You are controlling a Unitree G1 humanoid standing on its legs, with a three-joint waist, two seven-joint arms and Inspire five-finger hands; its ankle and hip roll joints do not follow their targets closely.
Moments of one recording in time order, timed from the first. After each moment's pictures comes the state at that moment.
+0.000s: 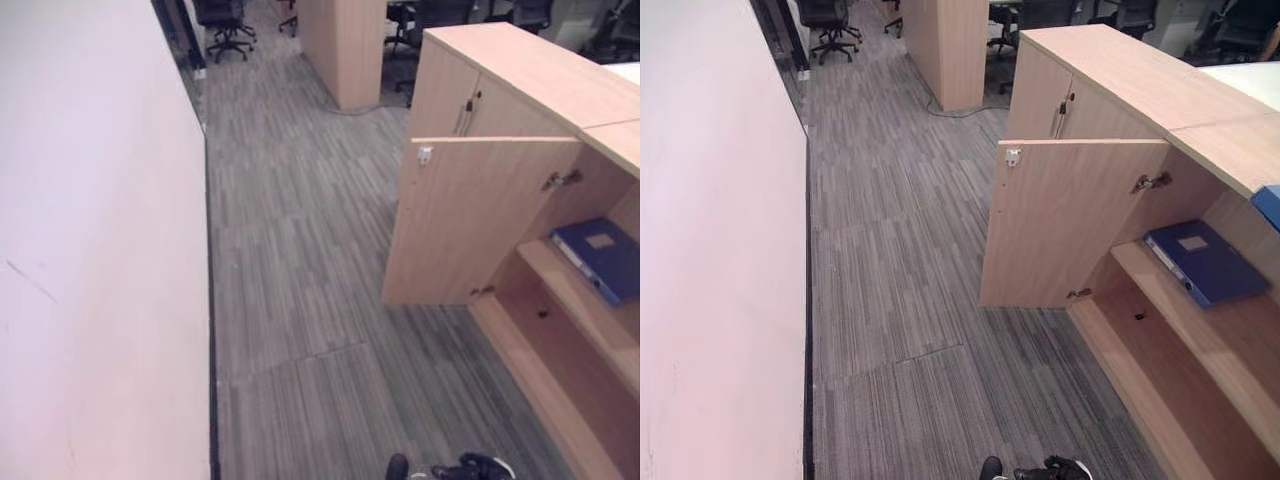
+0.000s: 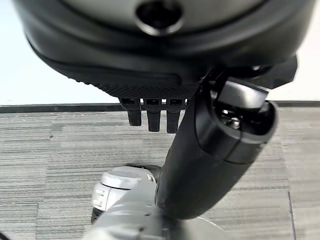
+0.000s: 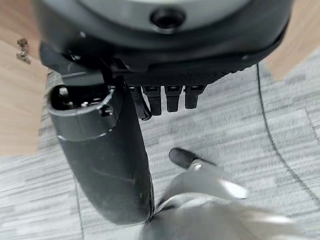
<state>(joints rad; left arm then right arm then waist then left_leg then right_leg) 0.08 0.20 -0.06 1.39 -0.31 -0.02 0.05 -0.05 -0.29 0.14 1.30 0.18 0.01 0.00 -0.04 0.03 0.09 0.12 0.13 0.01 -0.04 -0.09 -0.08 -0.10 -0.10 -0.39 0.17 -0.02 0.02</state>
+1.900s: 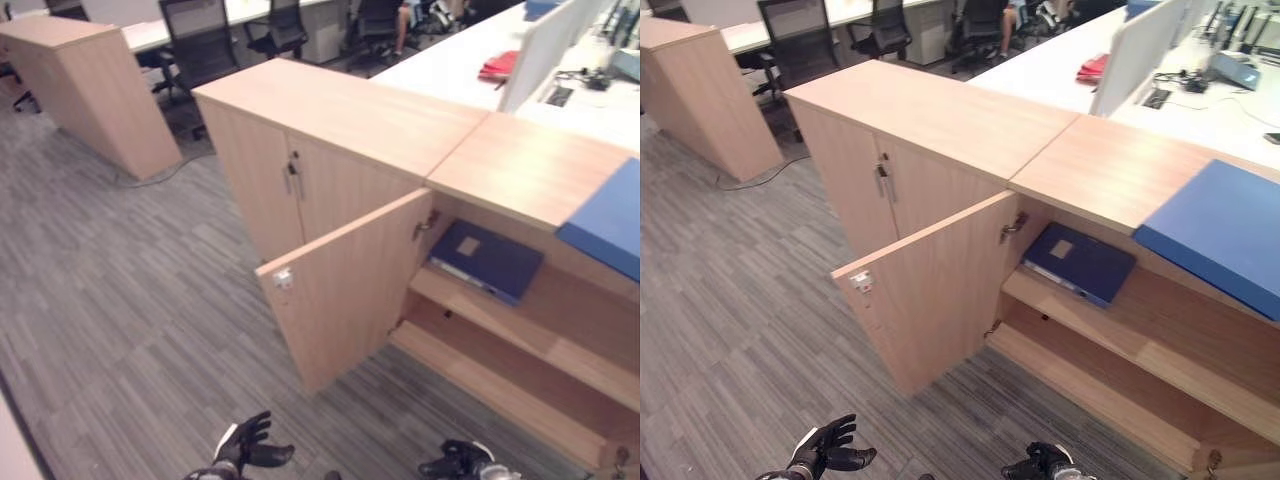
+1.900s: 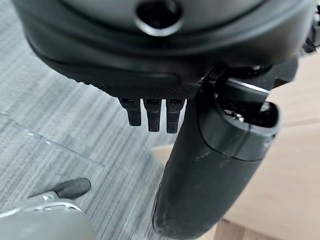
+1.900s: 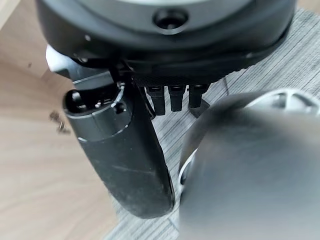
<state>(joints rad) 0.20 0.34 -0.23 0.66 -0.23 0.00 -0.01 -0.09 -0.25 0.19 1.21 0.12 0.05 0.00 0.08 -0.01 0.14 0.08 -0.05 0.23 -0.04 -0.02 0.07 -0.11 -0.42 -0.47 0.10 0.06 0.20</state>
